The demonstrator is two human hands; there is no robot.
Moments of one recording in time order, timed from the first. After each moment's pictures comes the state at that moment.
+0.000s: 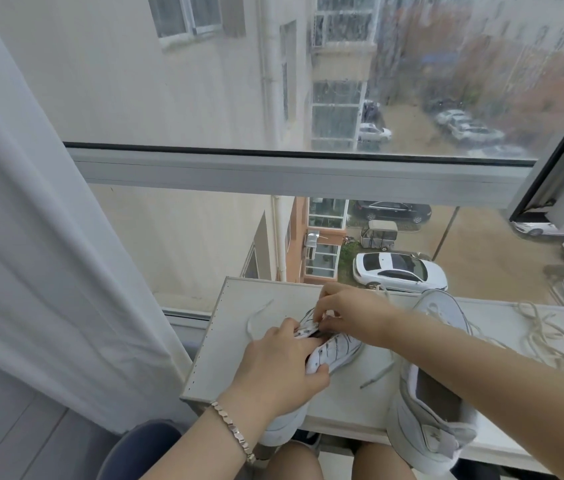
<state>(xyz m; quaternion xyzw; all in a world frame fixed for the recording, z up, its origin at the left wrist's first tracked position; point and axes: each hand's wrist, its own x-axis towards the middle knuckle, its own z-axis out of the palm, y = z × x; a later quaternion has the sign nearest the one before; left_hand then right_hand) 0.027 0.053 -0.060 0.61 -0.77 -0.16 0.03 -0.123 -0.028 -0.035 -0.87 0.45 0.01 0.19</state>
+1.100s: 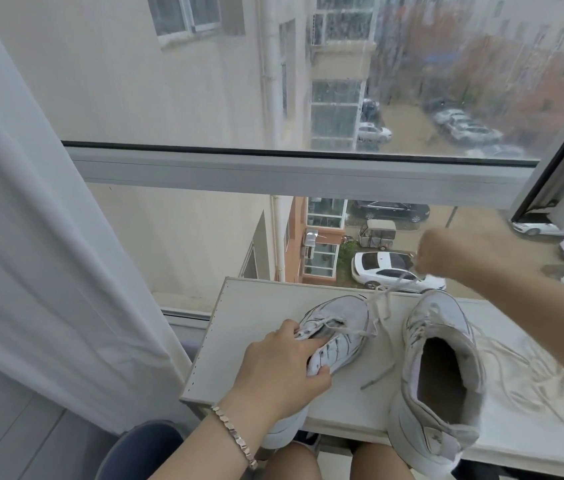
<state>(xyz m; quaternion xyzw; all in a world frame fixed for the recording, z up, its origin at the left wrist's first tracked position) 0.028 0.053 -0.064 0.62 -0.77 -0.15 0.03 -0.202 -0.071 0.026 -0.68 0.72 0.10 -0.02</state>
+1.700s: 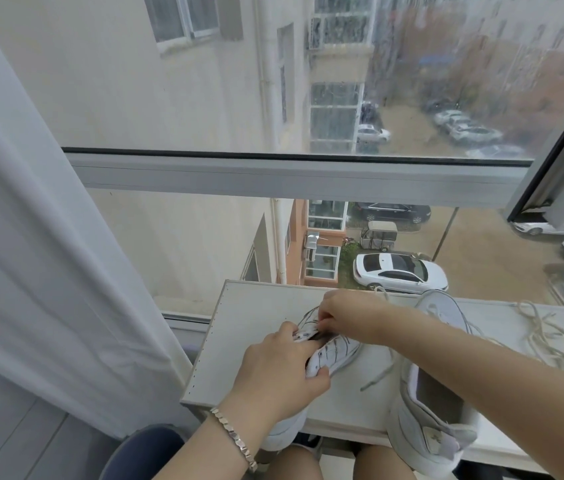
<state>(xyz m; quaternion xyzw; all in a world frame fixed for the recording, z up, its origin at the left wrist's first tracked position) 0.027 0.054 -0.061 0.62 -0.77 -0.15 0.03 -0.111 -0.032 -0.030 -0.86 0.46 0.14 0.14</state>
